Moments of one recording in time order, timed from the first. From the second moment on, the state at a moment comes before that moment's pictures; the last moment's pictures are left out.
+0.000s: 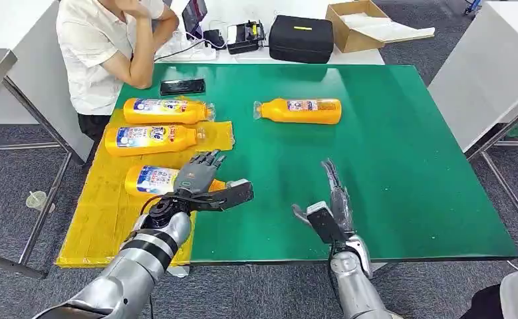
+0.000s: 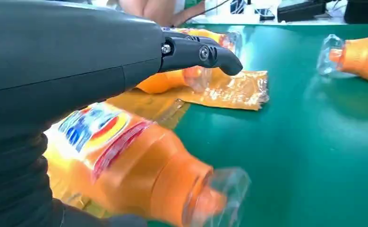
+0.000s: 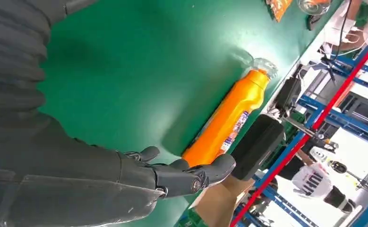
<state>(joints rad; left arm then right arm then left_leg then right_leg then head) -0.67 -0.35 -0.14 -0.55 -1.36 0.13 -0.05 -0.20 0.13 -0.04 -1.02 0.70 -0.14 -0.70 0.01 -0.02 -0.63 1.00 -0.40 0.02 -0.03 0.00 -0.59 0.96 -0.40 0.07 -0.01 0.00</state>
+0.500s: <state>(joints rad) -0.34 -0.35 -0.31 -1.03 -0.56 -0.09 -0.26 -0.09 0.11 -0.04 -1.20 0.92 -0.36 -0.62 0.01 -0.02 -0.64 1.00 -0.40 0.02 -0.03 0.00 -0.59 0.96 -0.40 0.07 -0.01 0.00</state>
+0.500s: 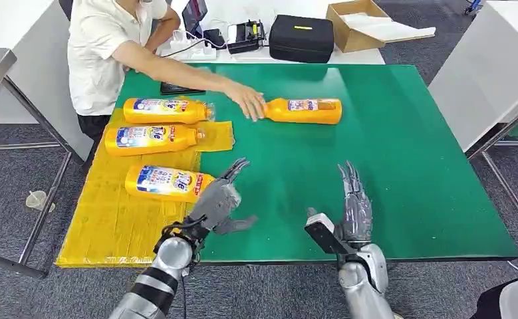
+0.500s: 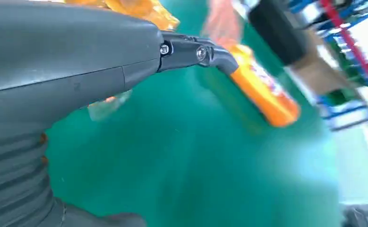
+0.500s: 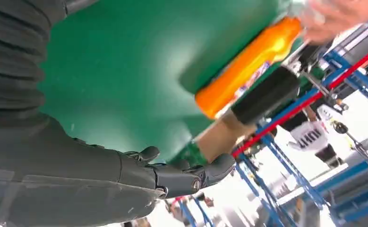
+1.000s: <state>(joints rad) -0.24 -0.33 -0.35 -1.22 -0.35 -0.13 -0.25 -0.04 0.07 -0.04 -1.27 1.15 -0.44 -0.45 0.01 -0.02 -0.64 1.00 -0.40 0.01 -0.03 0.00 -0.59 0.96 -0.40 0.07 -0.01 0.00</state>
